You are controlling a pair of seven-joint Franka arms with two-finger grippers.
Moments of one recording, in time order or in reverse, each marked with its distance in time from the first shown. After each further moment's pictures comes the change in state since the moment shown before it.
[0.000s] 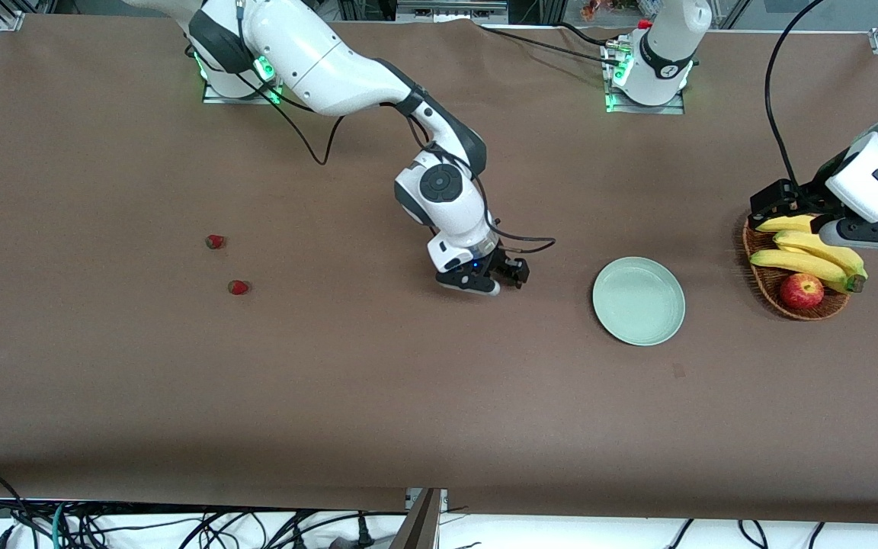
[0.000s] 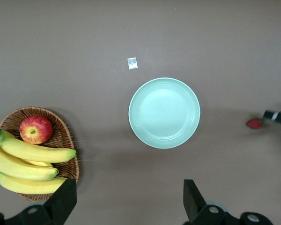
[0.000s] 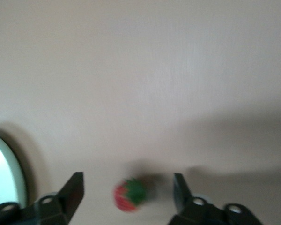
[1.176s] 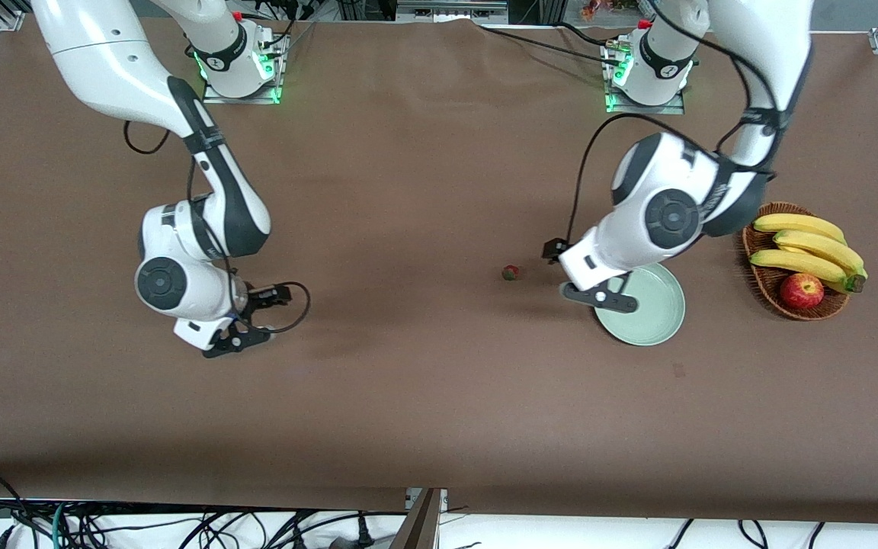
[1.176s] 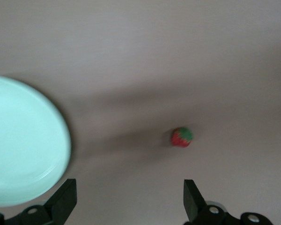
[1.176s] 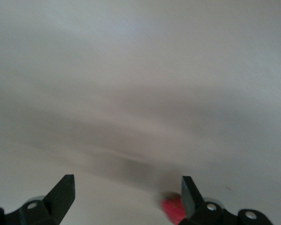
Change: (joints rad) left arm -0.183 0.424 -0.261 -0.025 -0.044 0.356 -0.219; right arm -0.563 -0.423 -0.099 -0.566 -0.002 -0.445 -1.252
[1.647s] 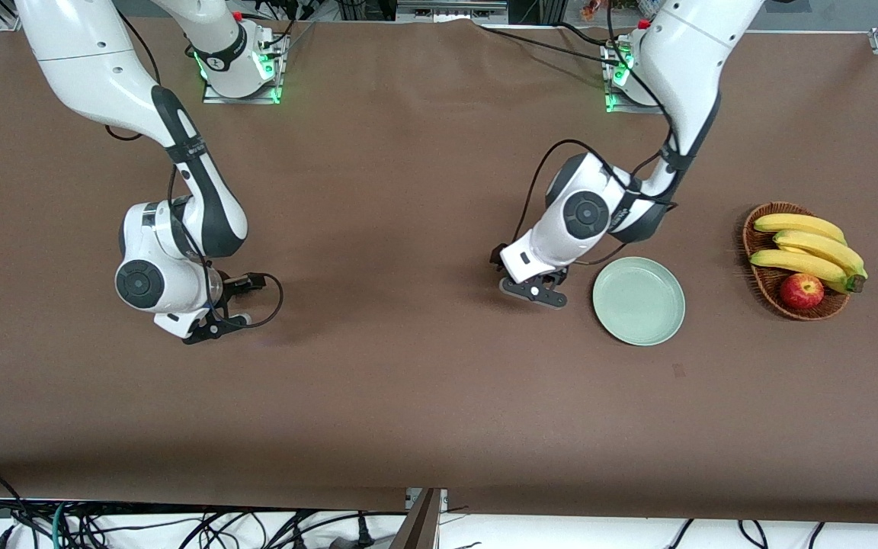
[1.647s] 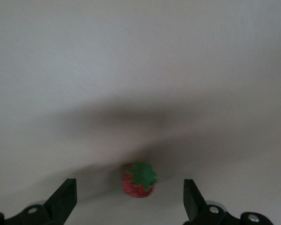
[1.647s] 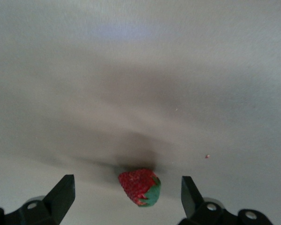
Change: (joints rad) left arm -0.121 0.145 0.000 -0.131 0.000 0.385 -0.052; right arm -0.021 -0.004 -0.029 -0.098 0.000 0.009 -0.038
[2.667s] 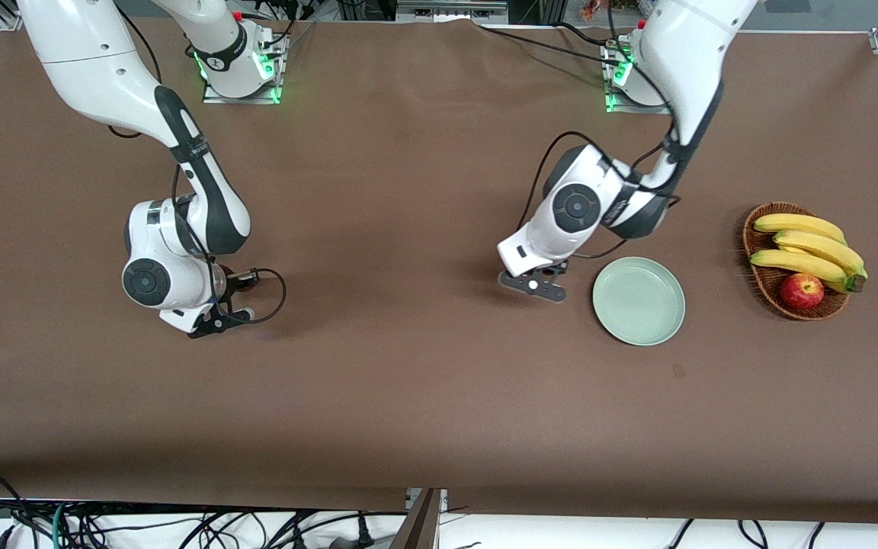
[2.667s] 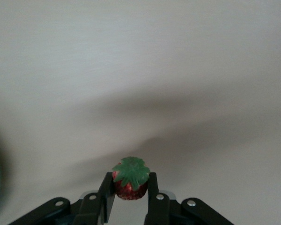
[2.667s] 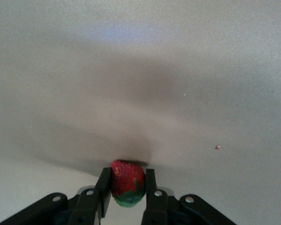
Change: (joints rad) left arm 0.036 -0.115 0.021 0.045 0.076 -0.267 -0.006; right arm 0.000 -0.003 0.002 -0.024 0.001 0.001 0.002
